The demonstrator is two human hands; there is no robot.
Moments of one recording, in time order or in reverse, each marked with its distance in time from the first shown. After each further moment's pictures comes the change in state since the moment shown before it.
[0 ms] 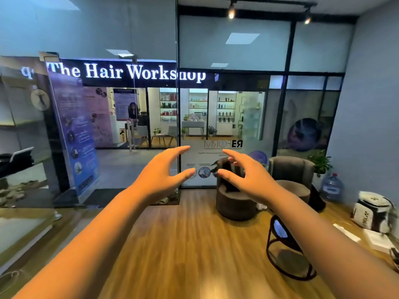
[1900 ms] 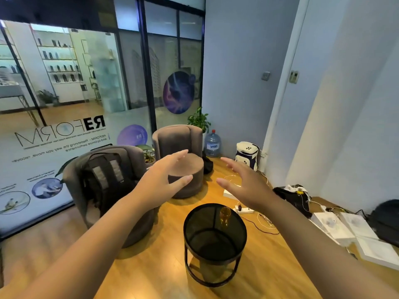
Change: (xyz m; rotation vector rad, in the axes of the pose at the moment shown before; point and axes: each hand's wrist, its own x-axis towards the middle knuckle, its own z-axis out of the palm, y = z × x) left_hand 0.704 -0.172 0.734 -0.508 -0.550 0.372; right_hand 0.332 0.747 -0.079 -0.269 0.303 0.741
